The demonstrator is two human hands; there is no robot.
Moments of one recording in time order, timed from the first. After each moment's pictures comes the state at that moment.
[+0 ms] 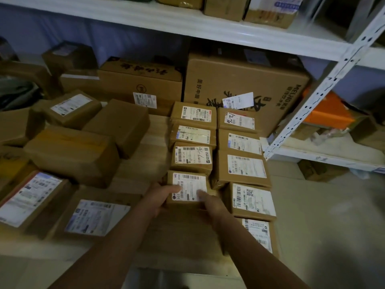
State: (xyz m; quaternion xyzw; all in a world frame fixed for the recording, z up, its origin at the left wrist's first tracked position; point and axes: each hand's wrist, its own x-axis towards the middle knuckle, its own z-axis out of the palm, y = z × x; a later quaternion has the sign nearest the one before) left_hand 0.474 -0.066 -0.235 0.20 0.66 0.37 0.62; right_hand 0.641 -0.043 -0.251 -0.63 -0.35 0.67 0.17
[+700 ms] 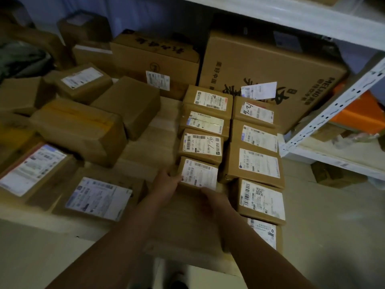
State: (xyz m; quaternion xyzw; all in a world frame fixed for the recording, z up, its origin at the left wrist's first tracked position) left_hand 0.489 -0.055 -0.263 0.18 0.76 0.38 0.49; right_hand 0.636 -0.031 -0.271 -0.69 -0.32 0.64 0.14
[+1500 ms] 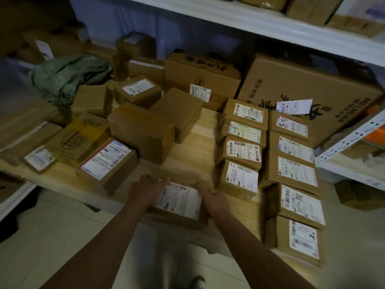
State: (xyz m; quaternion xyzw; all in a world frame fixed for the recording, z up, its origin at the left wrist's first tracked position) left_hand 0.347 -0.184 -0.244 0.20 0.85 0.26 0.41; right_hand 0.525 -0.120 -0.234 -0.64 -0.50 0.56 0.13
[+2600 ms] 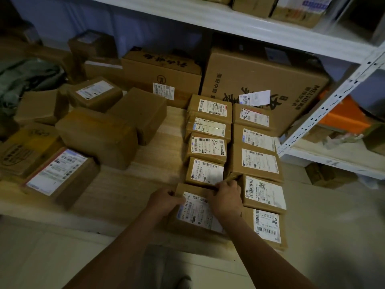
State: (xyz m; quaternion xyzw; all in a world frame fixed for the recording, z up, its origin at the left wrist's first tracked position) left_hand 0.466 -0.132 -0.240 0.33 0.75 0.26 0.52; right_hand 0.626 -0.075 -0.234 -0.69 -0.70 0.20 0.05
